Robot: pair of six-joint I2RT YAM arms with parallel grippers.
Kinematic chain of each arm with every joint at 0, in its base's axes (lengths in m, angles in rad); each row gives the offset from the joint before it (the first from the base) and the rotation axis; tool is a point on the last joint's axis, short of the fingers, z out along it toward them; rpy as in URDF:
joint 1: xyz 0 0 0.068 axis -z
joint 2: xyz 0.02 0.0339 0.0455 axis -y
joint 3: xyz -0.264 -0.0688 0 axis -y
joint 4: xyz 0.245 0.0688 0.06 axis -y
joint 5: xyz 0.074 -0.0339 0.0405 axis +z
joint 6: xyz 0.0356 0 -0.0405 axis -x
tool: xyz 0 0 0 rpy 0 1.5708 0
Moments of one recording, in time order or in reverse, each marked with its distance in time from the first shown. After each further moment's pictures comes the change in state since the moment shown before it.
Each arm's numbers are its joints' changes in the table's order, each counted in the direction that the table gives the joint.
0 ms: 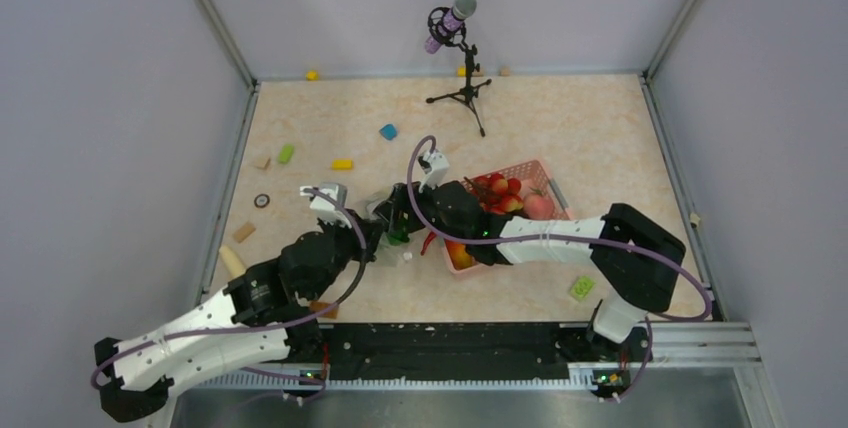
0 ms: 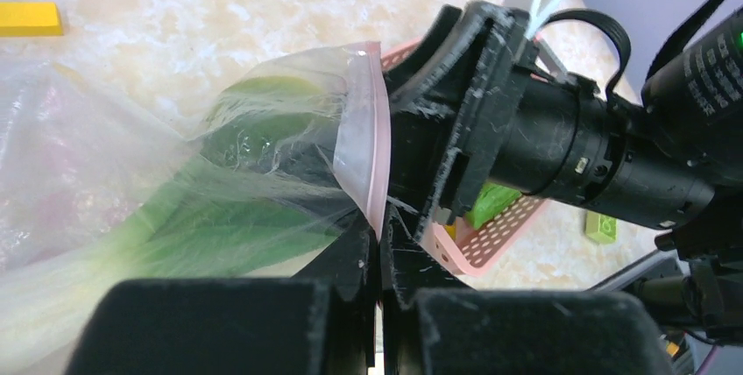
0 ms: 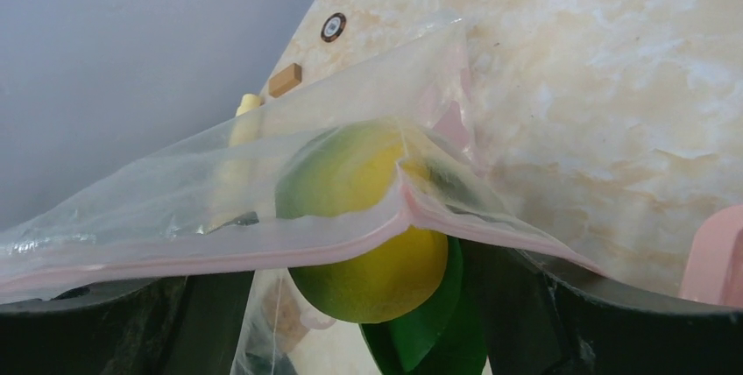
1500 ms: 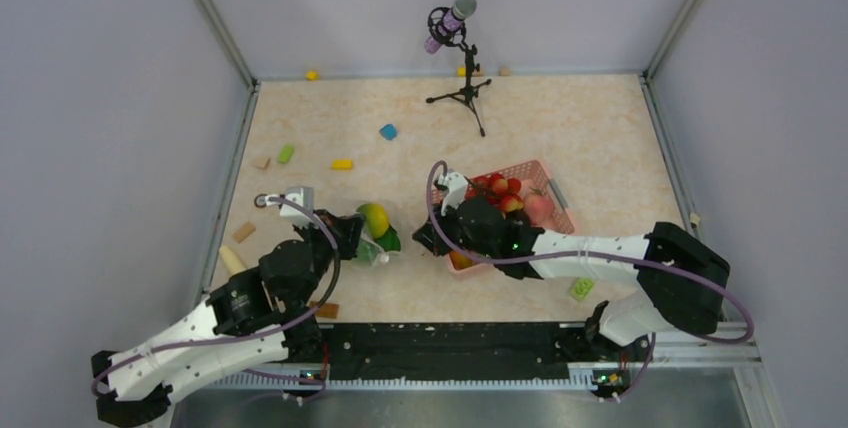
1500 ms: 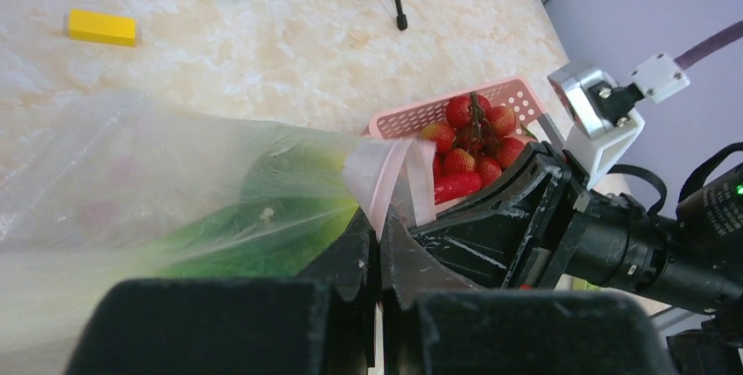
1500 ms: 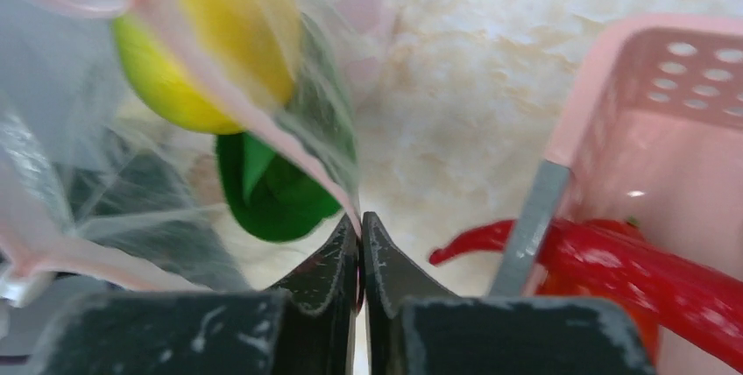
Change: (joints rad) left arm 0.001 0.141 -0.005 -0.059 0.161 0.081; right arm 0.000 0.233 -0.208 -0.215 0.041 0.140
